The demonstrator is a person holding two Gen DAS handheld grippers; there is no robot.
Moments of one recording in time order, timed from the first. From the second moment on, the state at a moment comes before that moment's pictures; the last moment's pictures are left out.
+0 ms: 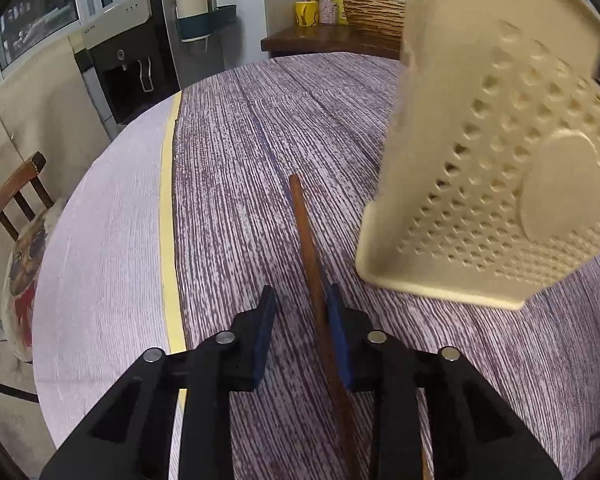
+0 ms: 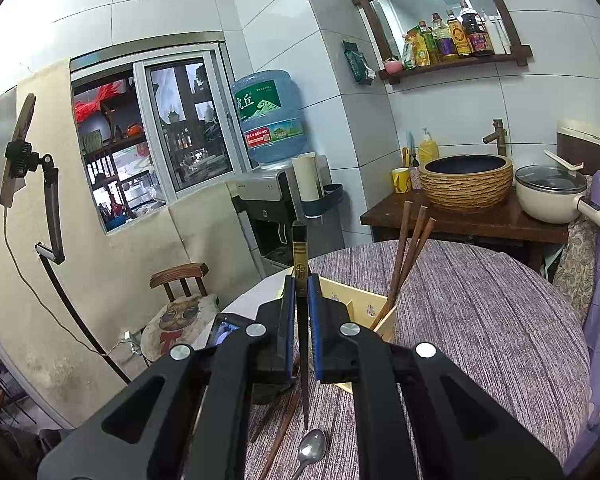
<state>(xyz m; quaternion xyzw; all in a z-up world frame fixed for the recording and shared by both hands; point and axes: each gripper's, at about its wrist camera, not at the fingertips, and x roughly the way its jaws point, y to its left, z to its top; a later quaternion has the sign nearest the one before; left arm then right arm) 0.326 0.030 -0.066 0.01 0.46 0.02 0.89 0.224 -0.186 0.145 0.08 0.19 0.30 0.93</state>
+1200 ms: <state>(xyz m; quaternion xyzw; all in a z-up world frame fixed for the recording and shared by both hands) 0.256 0.067 0.067 -0.06 0.28 0.00 0.96 0.224 -0.182 0.150 0.09 0.18 0.30 0.93</state>
